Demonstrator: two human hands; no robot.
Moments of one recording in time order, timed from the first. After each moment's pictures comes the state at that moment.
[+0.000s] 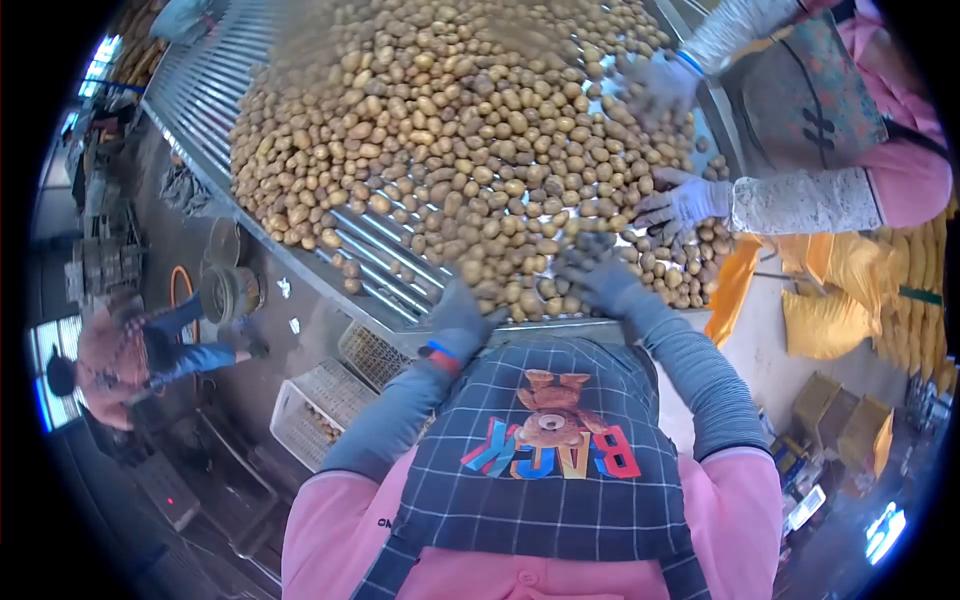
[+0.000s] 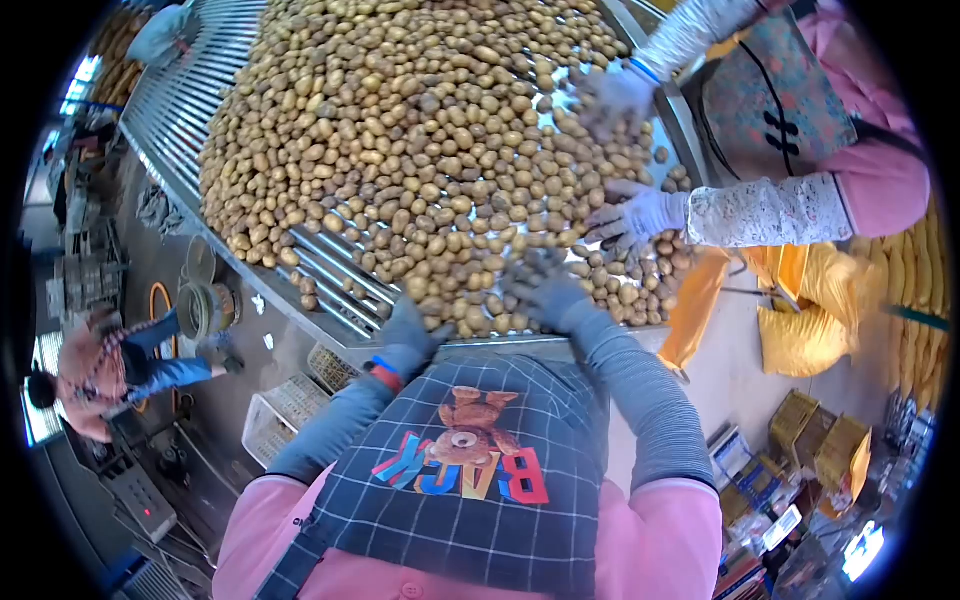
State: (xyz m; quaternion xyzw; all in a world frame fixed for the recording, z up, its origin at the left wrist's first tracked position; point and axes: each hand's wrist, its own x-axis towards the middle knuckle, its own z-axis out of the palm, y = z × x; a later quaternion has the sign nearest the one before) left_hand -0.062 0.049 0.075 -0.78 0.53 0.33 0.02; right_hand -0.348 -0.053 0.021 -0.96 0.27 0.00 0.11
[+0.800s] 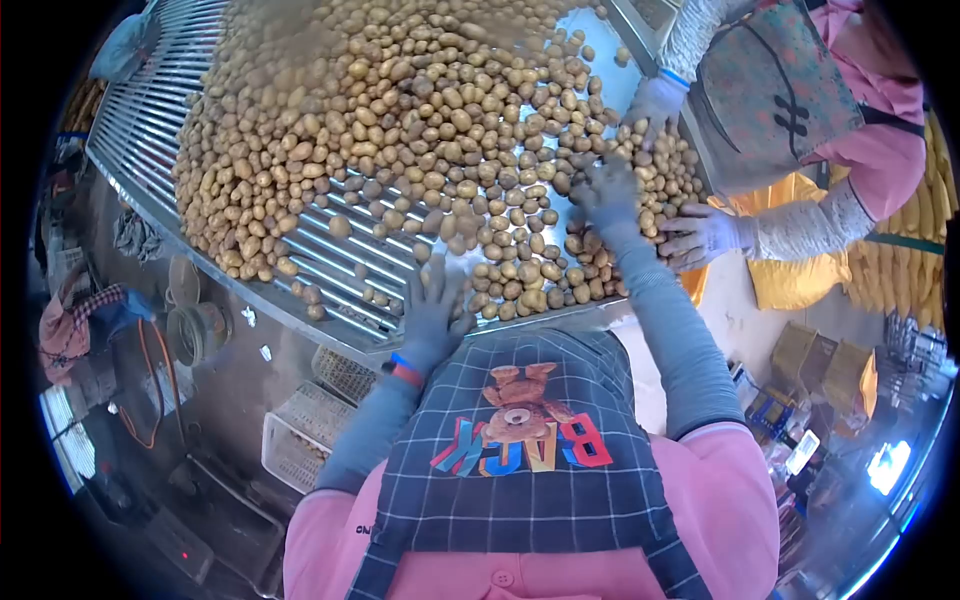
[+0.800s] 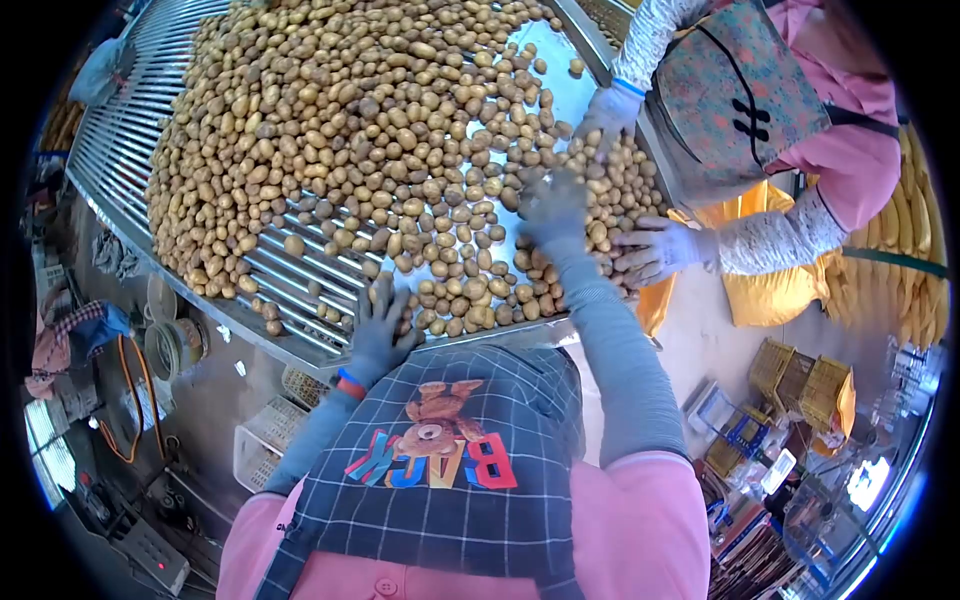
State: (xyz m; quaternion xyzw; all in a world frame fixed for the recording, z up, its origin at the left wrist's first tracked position) left_hand -0.046 0.046 0.058 -0.61 0.76 0.22 -0.08; right_hand -0.372 -0.133 0.052 -0.76 0.63 -0.13 0.08
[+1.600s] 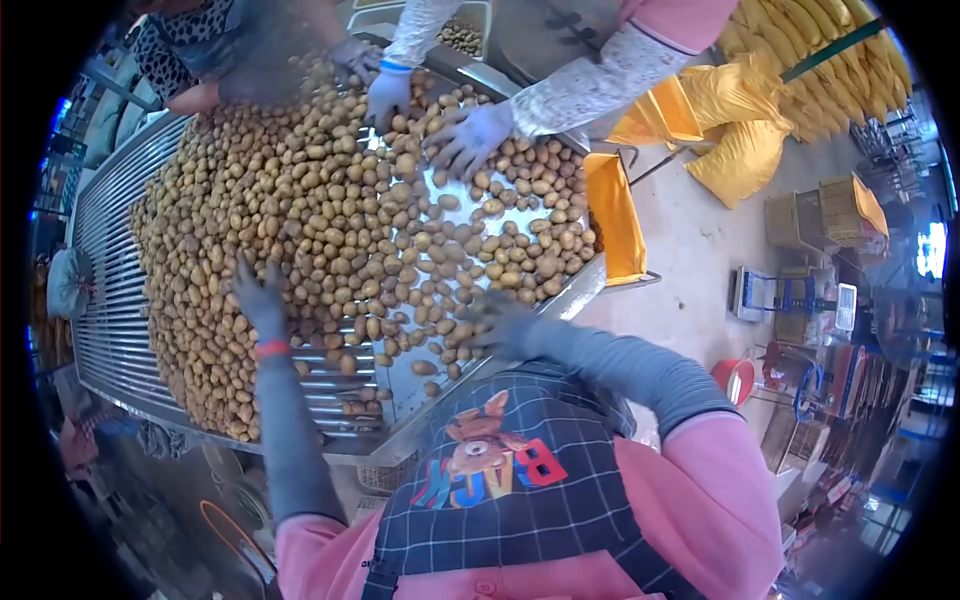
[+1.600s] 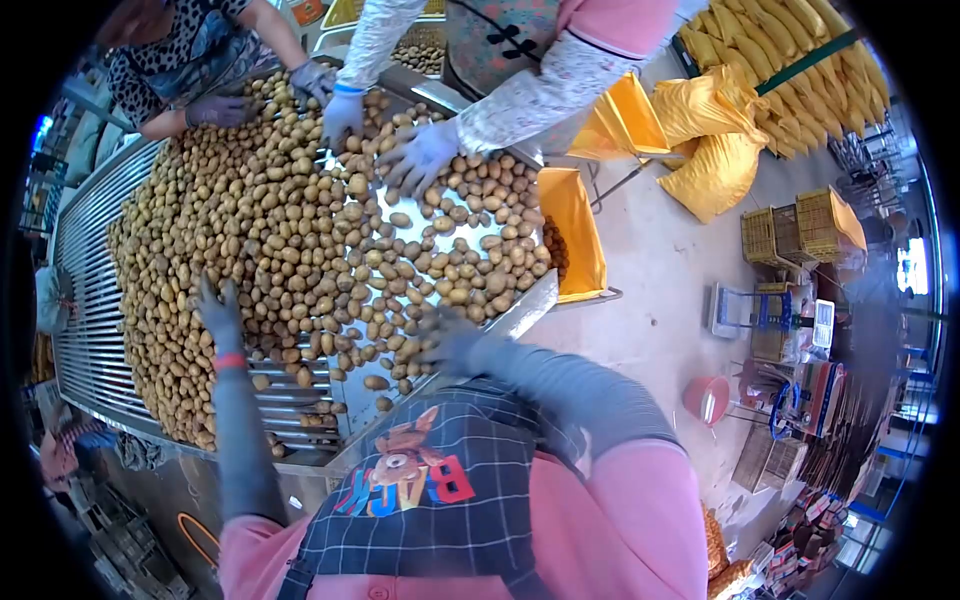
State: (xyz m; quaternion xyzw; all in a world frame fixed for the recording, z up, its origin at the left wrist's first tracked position) left_hand 0.052 -0.234 0.075 -0.71 0.66 0.02 -0.25; right_hand -0.357 0.016 0.038 -0.87 0.43 -0.01 0.24
